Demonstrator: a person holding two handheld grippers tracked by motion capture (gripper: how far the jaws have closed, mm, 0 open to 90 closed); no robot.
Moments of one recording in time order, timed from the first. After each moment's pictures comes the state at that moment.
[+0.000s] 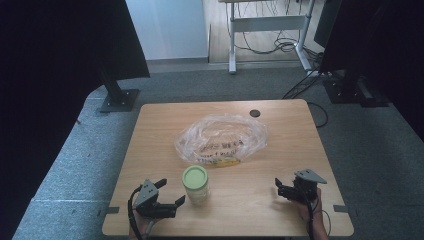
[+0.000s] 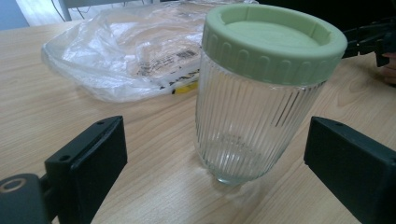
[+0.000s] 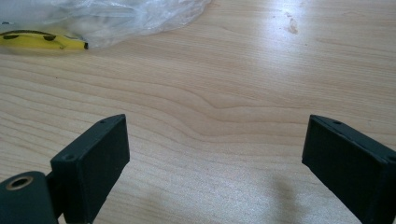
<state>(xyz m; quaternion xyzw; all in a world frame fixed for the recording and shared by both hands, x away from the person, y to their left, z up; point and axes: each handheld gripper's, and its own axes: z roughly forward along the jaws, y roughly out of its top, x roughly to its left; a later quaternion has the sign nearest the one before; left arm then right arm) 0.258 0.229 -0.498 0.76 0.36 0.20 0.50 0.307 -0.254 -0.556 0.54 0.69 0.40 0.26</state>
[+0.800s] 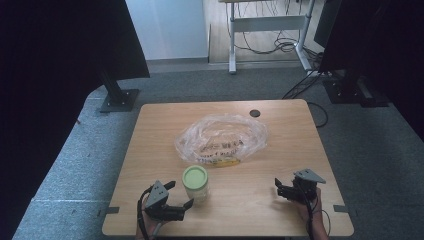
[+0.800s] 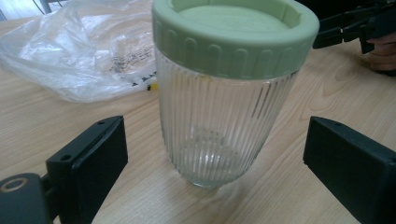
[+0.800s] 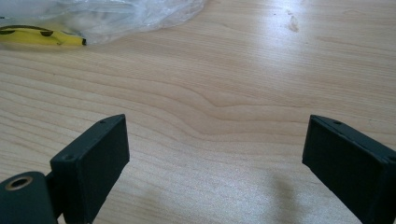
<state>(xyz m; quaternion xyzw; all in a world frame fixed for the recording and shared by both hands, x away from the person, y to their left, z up) 0.256 0.205 -0.504 0.78 0.34 0.19 0.49 0.308 -0.252 -0.556 0.54 0.69 0.40 0.27</state>
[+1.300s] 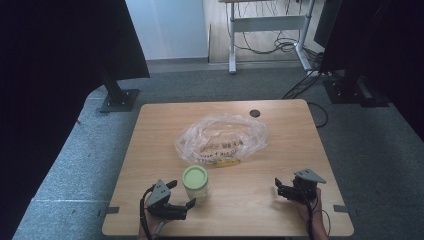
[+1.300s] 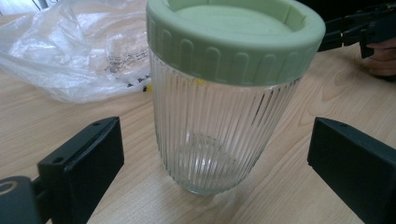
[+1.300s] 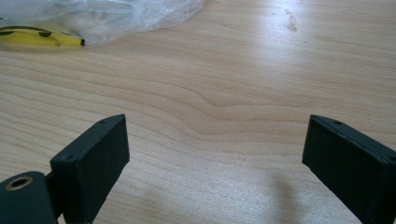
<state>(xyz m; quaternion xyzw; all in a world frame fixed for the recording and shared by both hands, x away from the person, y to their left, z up) 0.261 0.199 -0.507 0.78 0.35 0.18 0.49 0.308 -0.253 -0.556 0.54 0.69 0.40 0.26</state>
